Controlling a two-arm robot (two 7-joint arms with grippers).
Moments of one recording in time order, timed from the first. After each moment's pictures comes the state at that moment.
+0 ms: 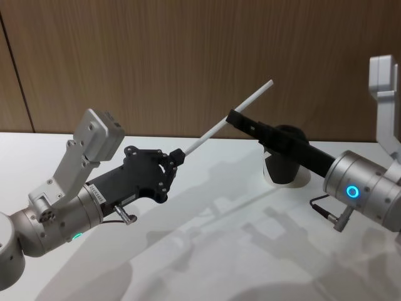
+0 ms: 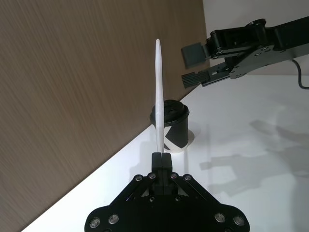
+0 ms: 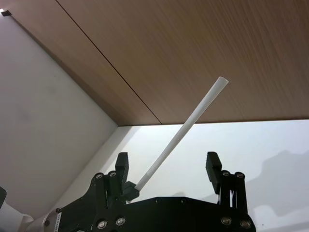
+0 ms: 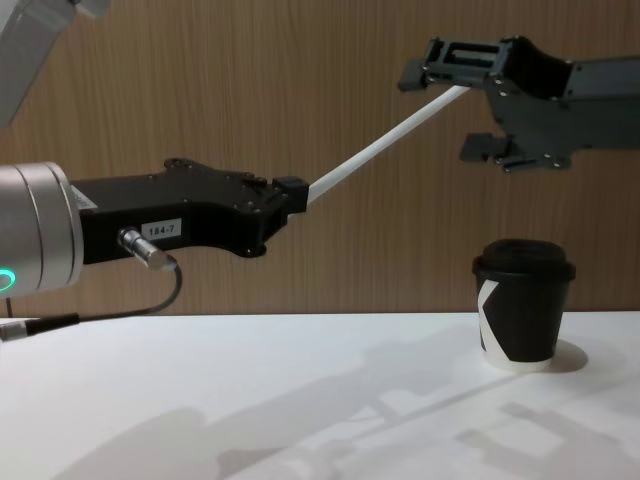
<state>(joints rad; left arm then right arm) -0.21 0.44 0.34 -1.74 -0.28 0.09 -0.49 0.24 0.23 -0.18 -1.83 0.95 0.72 0.11</state>
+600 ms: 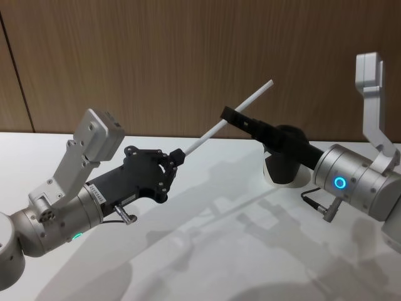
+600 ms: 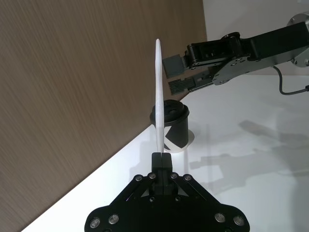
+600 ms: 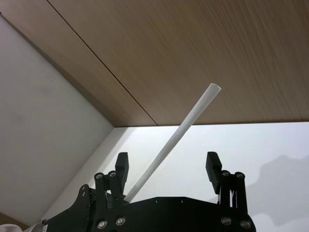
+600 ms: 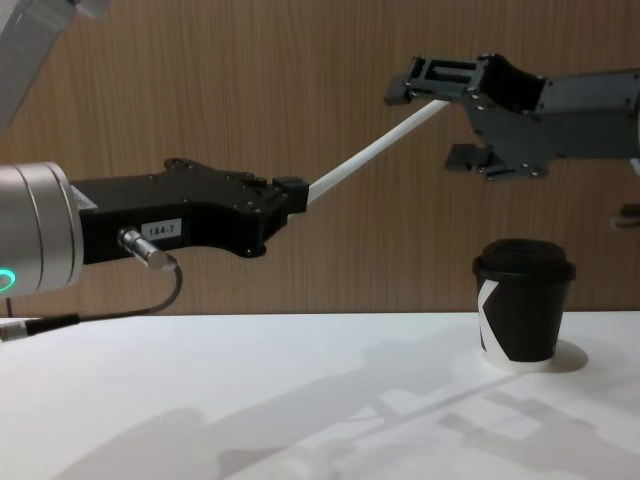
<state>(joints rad) -0.21 0.44 0.34 -1.74 -0.28 0.09 -0.49 0.30 0.22 -0.21 -1.75 0.95 0.70 0.11</state>
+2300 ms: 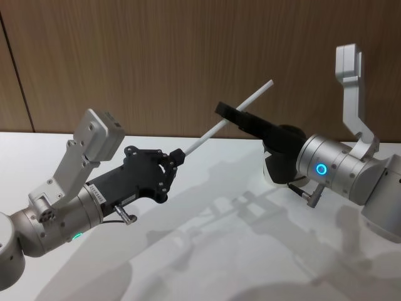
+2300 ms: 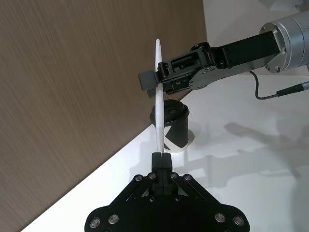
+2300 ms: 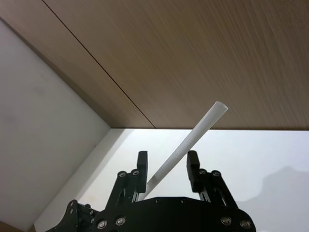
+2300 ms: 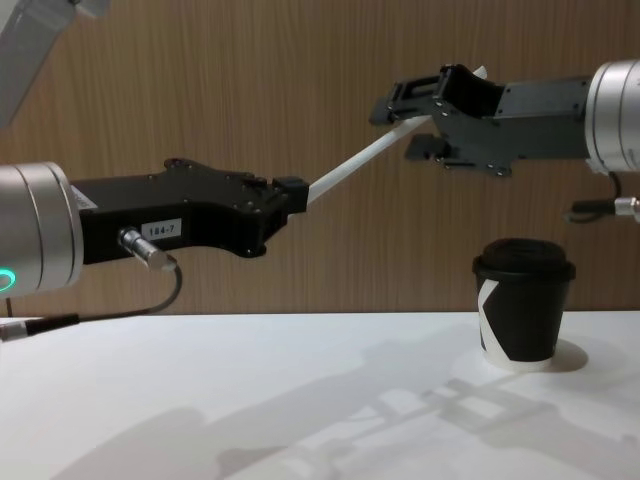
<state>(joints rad) -0.21 0.44 0.34 -1.74 -0.28 0.09 -0.49 0.39 0.21 -0.27 -1.63 0.94 0.66 0.11</state>
